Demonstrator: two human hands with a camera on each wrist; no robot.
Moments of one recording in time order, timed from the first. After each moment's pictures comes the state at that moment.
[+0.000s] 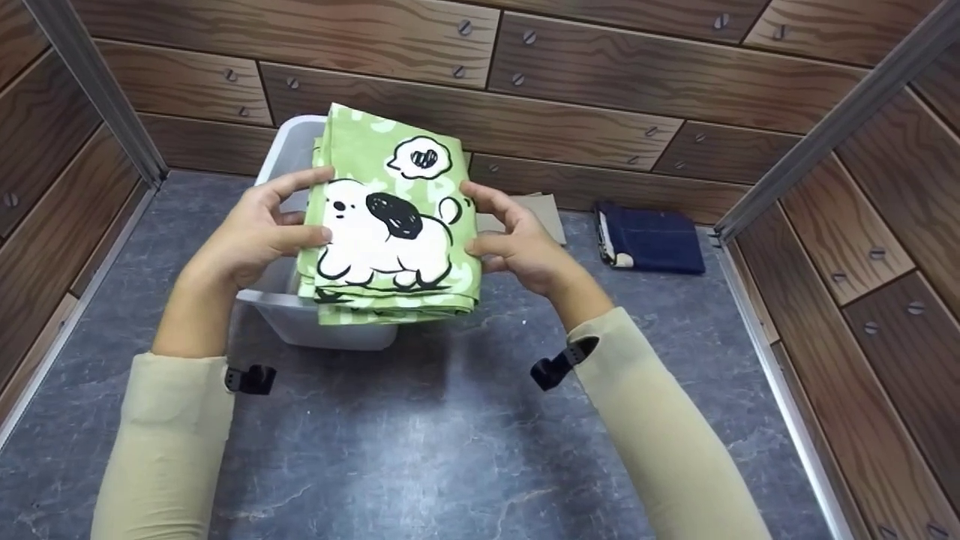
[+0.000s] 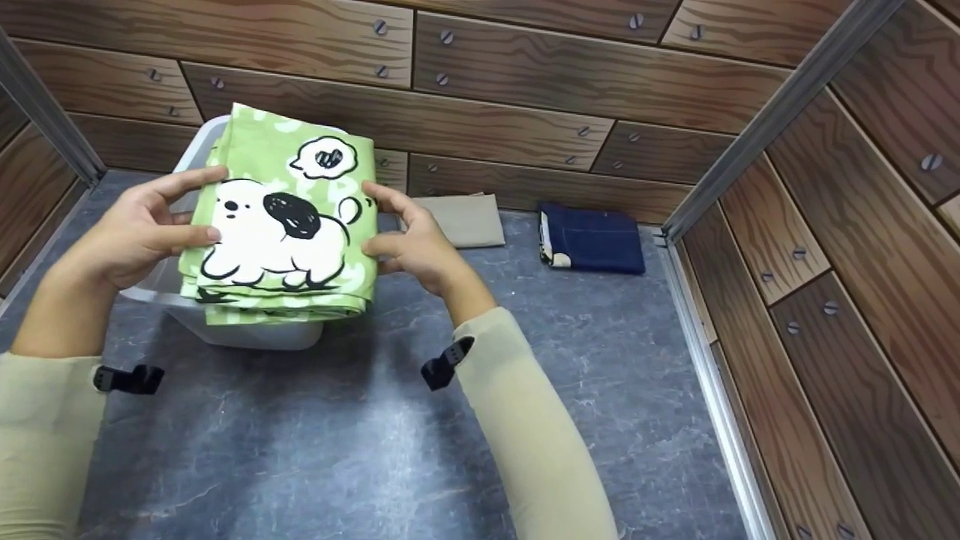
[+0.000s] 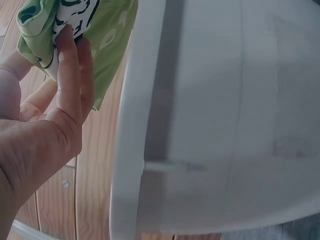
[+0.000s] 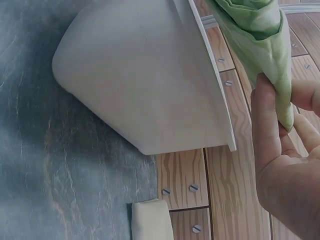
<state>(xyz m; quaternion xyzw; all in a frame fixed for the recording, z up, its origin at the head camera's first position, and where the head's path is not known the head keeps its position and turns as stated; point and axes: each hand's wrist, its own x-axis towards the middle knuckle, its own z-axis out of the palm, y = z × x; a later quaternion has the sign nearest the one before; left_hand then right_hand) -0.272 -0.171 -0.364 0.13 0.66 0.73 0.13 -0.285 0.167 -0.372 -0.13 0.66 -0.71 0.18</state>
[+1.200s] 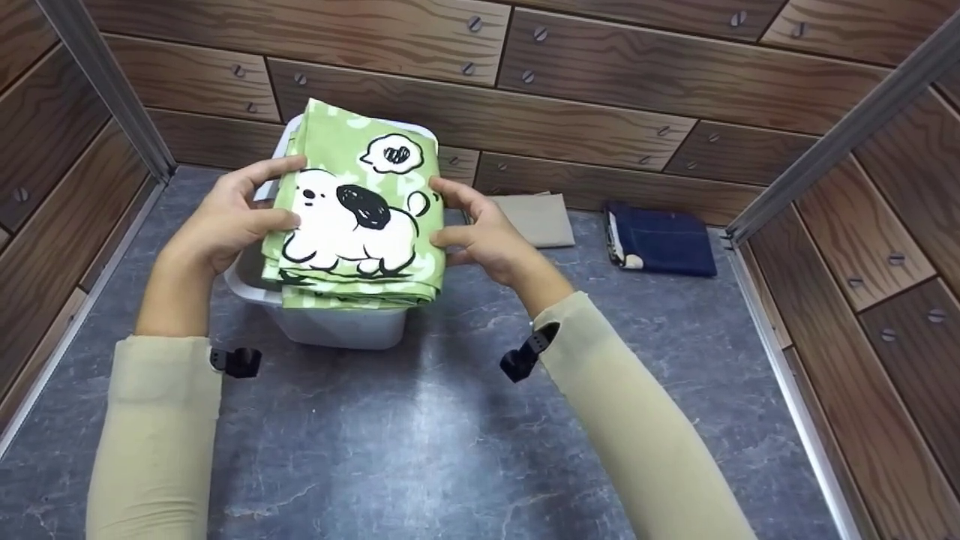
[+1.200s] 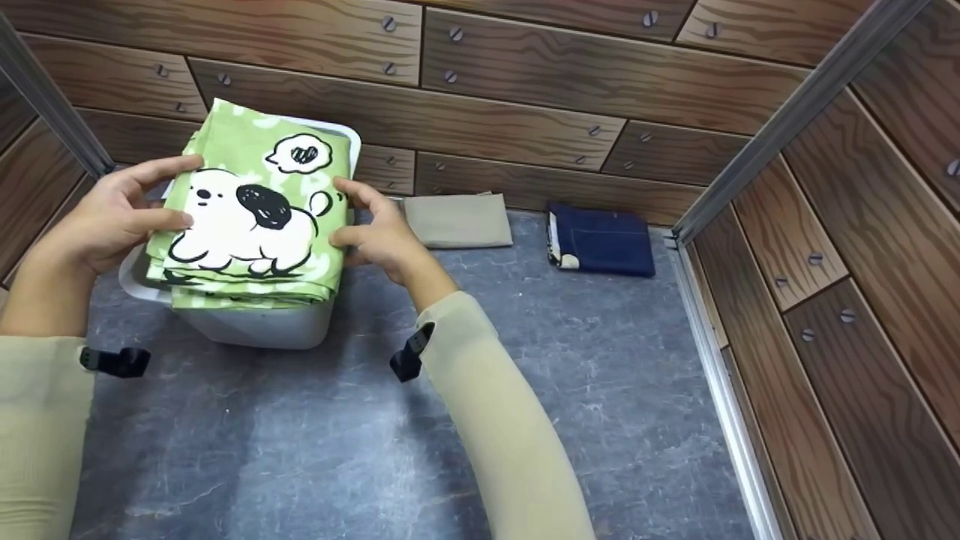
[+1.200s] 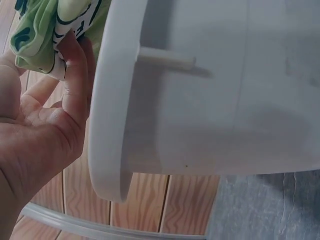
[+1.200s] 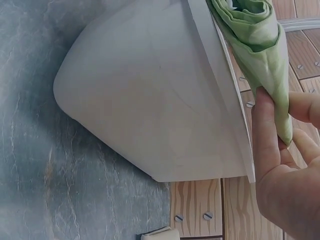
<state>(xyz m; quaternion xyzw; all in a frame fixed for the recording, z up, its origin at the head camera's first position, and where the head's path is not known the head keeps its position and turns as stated) -0.287 -0.204 -0.369 0.08 0.69 0.71 0.09 -0.303 0.118 -0.380 -0.09 0.68 -0.71 0.18</state>
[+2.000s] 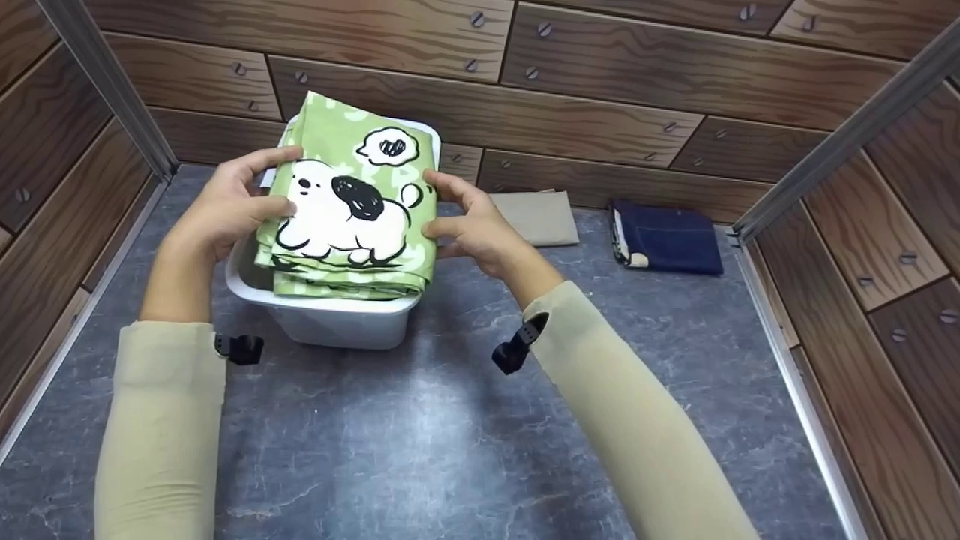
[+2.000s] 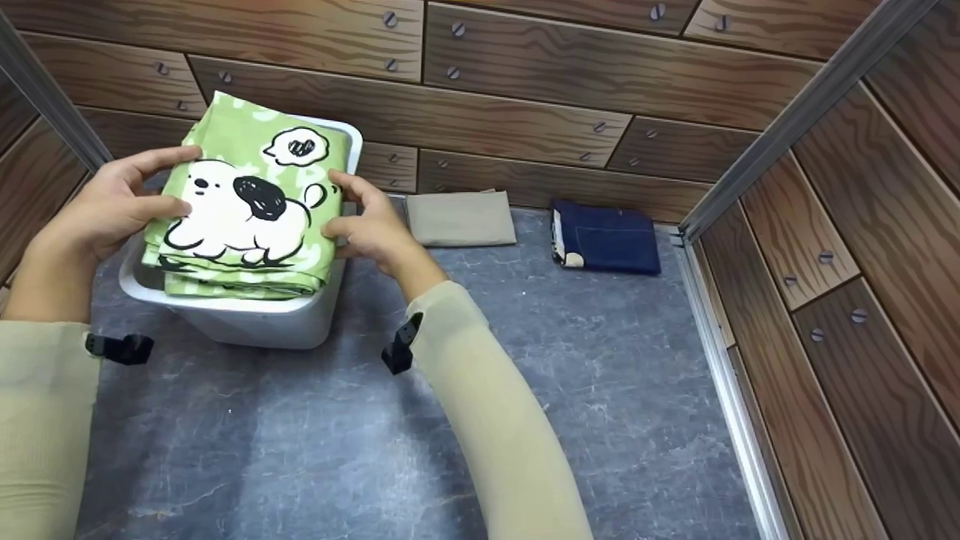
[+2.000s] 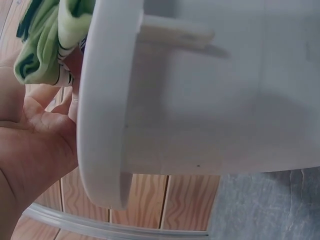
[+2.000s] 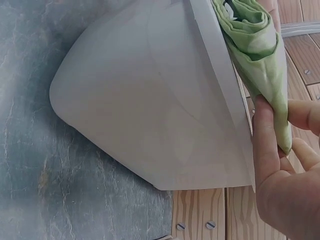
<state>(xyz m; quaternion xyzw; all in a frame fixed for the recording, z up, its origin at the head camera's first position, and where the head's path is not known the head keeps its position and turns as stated) -0.303 -0.208 -0.365 0.06 0.77 0.63 0.07 -0.315 0.102 -0.379 -0.07 0.68 -0.70 0.19</state>
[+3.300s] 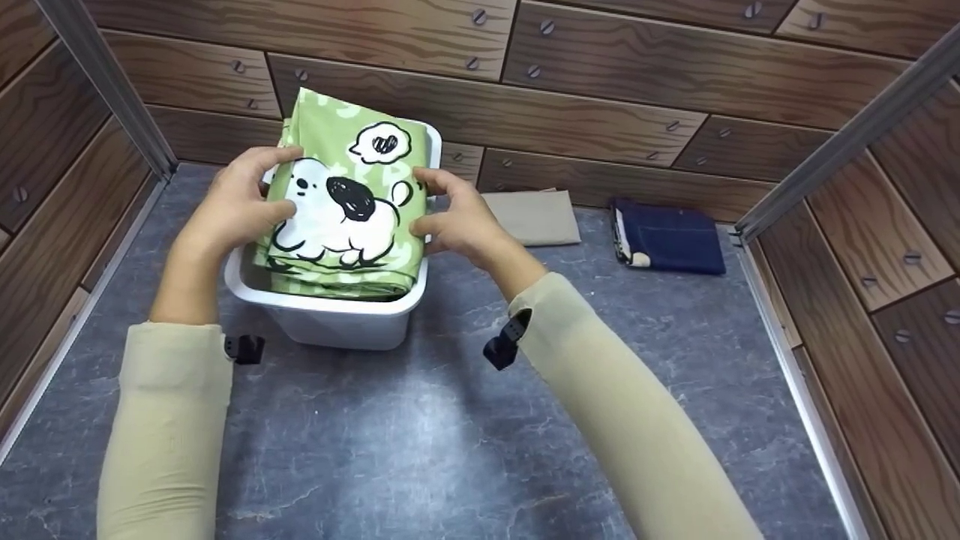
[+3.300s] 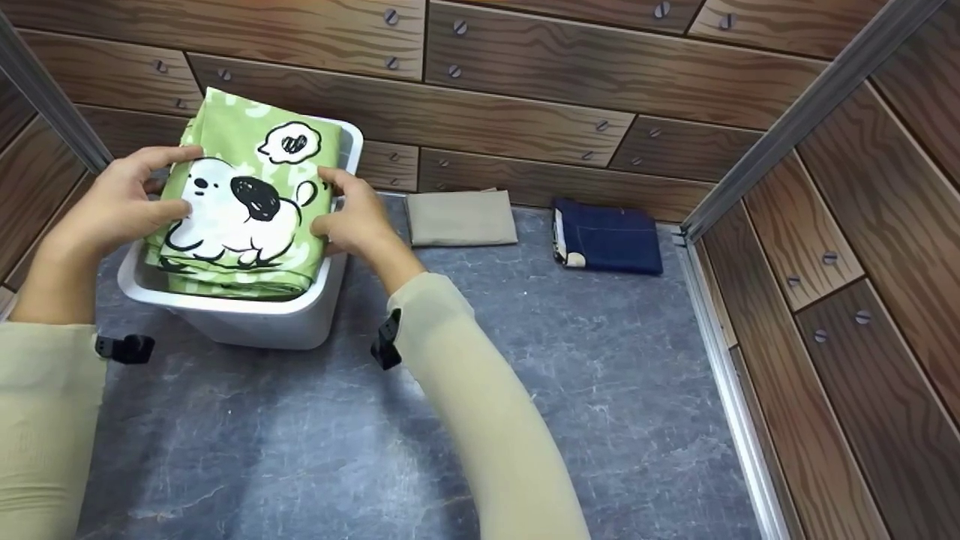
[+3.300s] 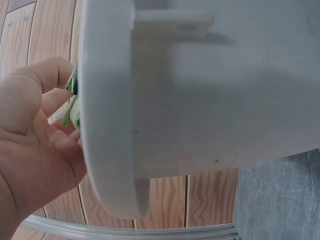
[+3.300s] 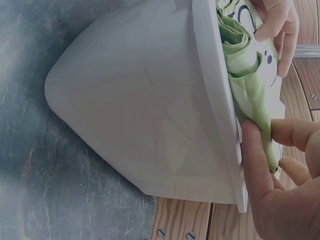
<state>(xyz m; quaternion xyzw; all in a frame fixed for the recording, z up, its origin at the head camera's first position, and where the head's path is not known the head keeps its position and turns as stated) -0.303 -0.204 -0.357 0.10 0.90 0.43 -0.01 -0.318 0.078 -0.367 -0.07 0.74 -0.65 0.16</state>
